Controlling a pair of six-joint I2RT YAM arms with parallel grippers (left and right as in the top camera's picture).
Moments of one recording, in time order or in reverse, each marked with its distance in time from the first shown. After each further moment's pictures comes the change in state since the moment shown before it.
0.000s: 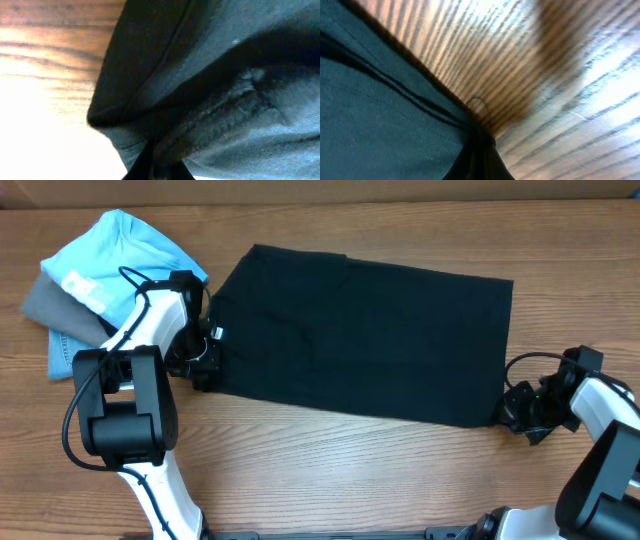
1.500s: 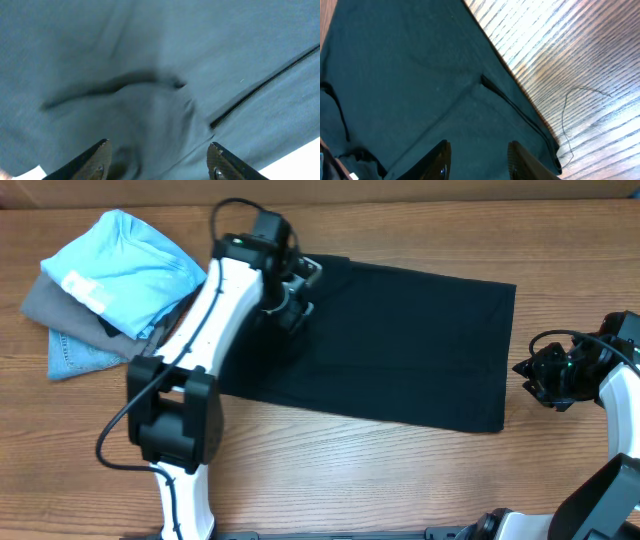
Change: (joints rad) left arm -0.368 0.024 0.396 0.019 0.228 0.303; right arm -0.018 -0.101 0.241 -0.117 -0.098 -0.040
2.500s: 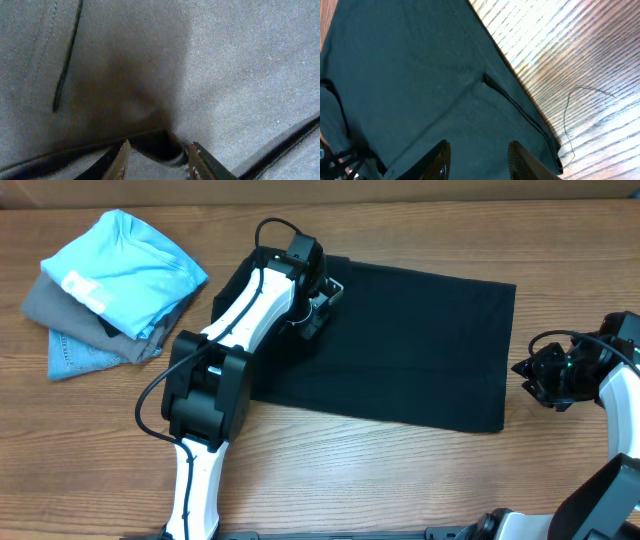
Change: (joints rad) left arm -0.058 0.169 0.002 0.119 -0.034 0.009; right arm 0.000 0.000 0.000 -0.003 -0.008 -0.013
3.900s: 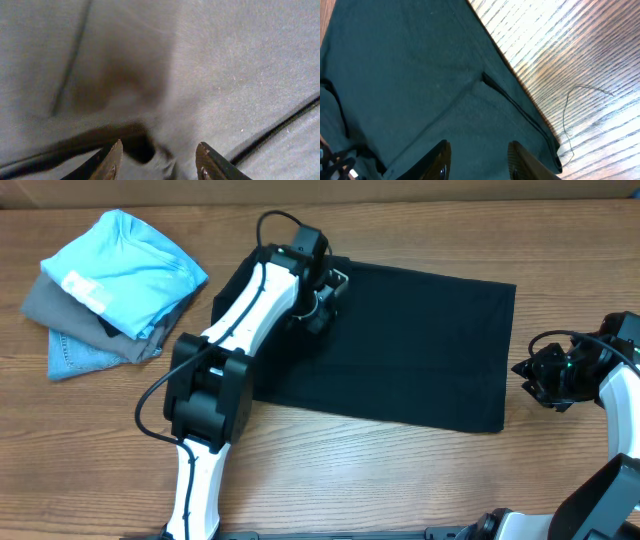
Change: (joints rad) left arm -0.024 0.000 0.056 -0.036 0.037 -0.076; right arm 0.000 0.000 0.000 -0.004 0.002 0.000
